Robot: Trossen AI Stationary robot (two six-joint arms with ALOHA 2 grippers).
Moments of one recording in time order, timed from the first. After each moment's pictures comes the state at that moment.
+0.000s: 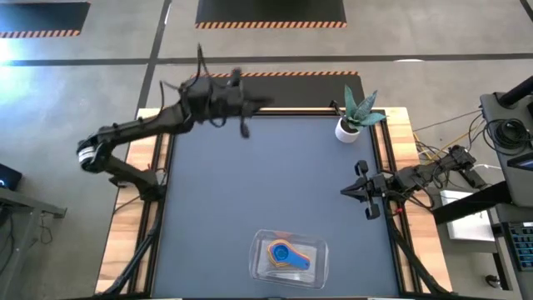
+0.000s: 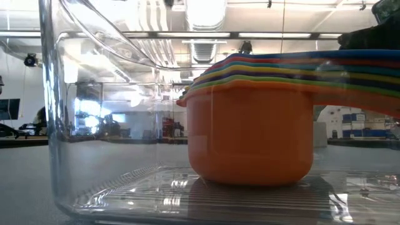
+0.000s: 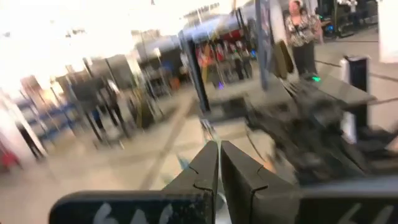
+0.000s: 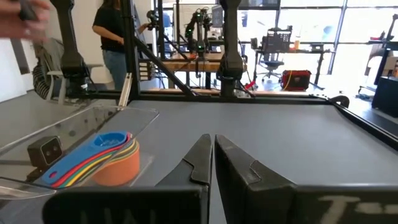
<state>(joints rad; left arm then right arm) 0.39 1.35 1.22 0.20 0.25 0.29 0.40 0.07 0.03 0.03 0.26 0.00</state>
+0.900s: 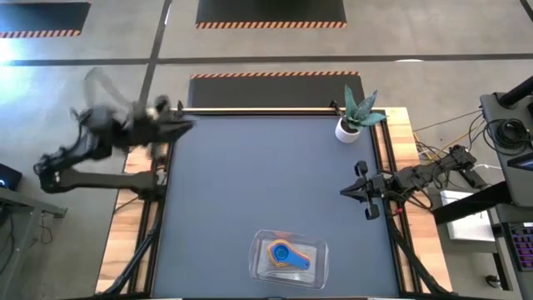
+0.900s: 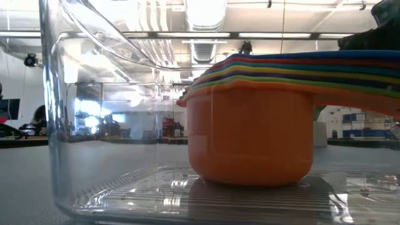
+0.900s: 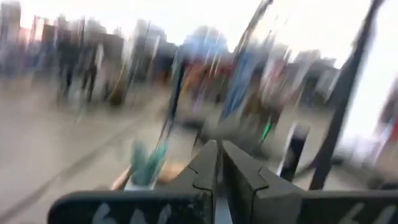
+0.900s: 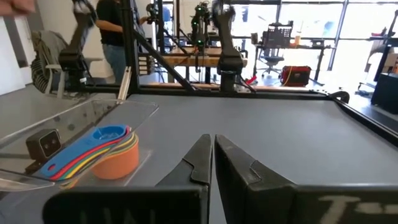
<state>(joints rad) 0.22 0.77 1.15 -0.29 0.07 -0.16 0.40 0.08 0.03 0.02 0.26 0.00</state>
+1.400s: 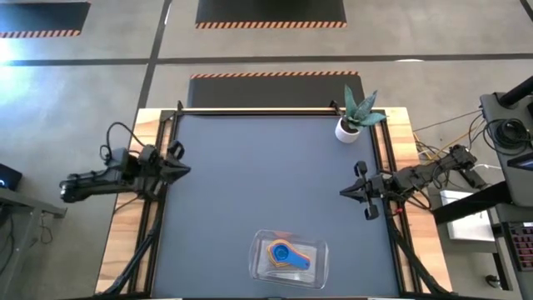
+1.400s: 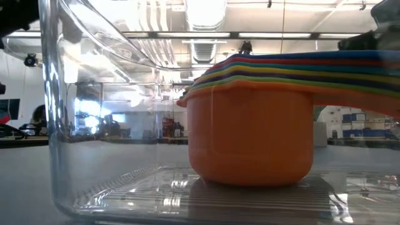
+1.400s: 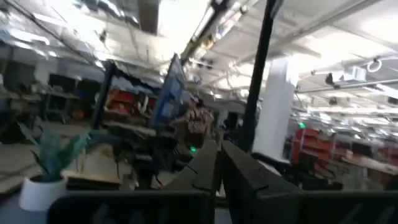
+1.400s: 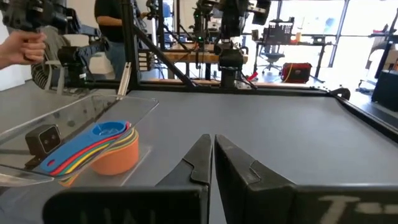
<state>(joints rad) 0.09 0.04 0.19 0.25 0.23 -0.31 0.40 0.09 0.03 0.01 0.26 0.00</state>
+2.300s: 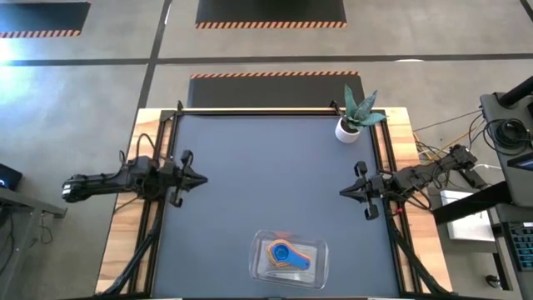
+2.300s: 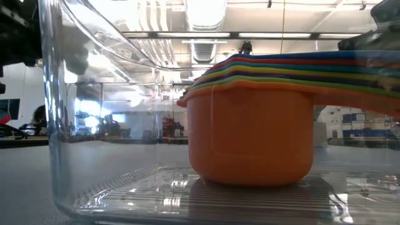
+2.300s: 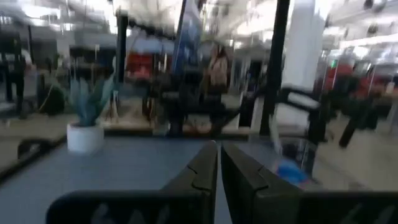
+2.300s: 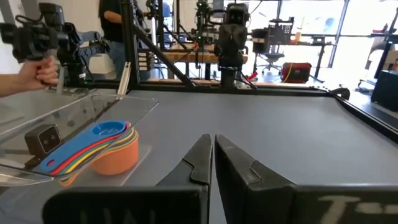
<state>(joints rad) 0.08 0.00 0.01 0.17 0.19 -0.11 0.40 0.09 0.03 0.01 0.26 0.00</state>
